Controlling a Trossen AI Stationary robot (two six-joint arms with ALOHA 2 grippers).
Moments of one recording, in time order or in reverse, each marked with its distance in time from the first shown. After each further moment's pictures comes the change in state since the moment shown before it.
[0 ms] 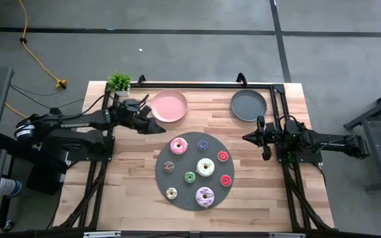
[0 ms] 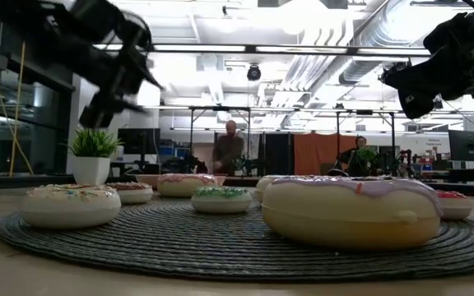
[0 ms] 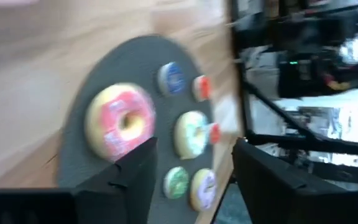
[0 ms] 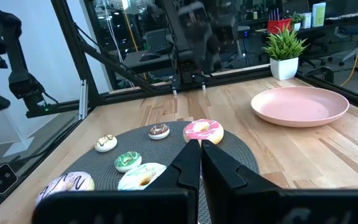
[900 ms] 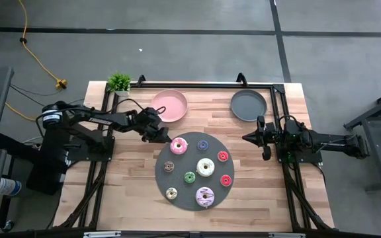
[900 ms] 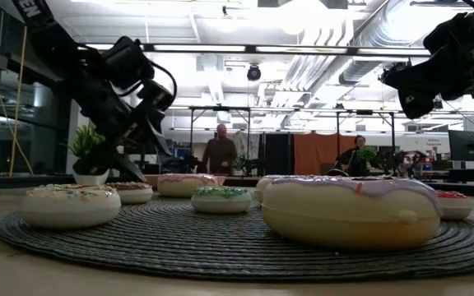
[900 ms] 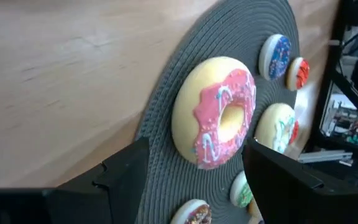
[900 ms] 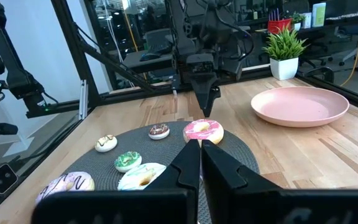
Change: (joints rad) left arm -0.052 0.409 0.012 0.143 -0.008 -0.035; right arm 0.000 0.000 0.000 0.000 0.000 0.000
